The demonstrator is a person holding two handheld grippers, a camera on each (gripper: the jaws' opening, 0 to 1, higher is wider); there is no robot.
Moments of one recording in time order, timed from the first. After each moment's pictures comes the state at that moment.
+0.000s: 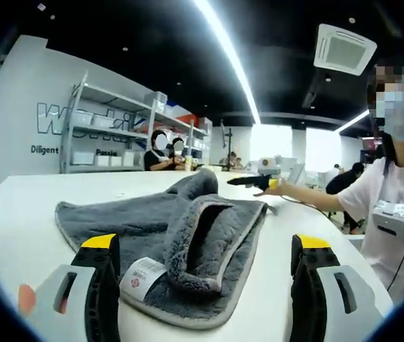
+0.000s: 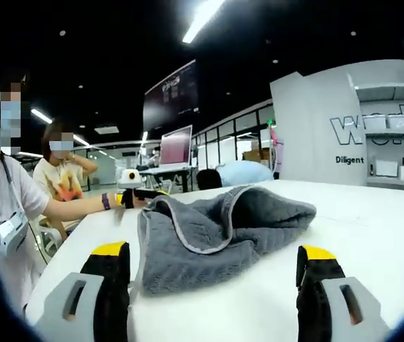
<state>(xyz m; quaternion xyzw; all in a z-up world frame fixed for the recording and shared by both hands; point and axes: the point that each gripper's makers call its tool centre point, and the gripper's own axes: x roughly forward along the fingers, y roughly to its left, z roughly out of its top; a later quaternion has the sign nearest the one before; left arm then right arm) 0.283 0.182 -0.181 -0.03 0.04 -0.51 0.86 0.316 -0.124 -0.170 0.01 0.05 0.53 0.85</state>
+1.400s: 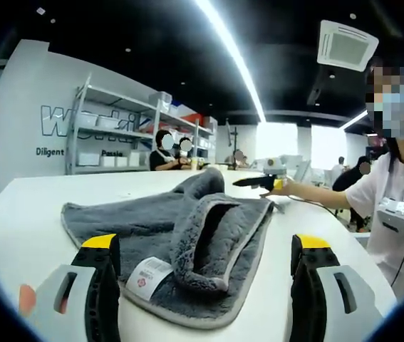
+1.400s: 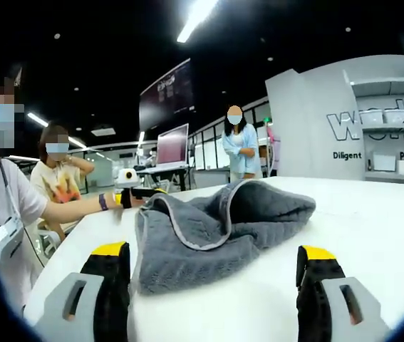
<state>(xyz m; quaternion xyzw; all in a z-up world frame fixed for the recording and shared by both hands) 0.289 0.188 -0.181 -0.01 0.04 -0.49 0.87 0.318 -0.121 -0.175 0.01 0.06 0.52 0.85</state>
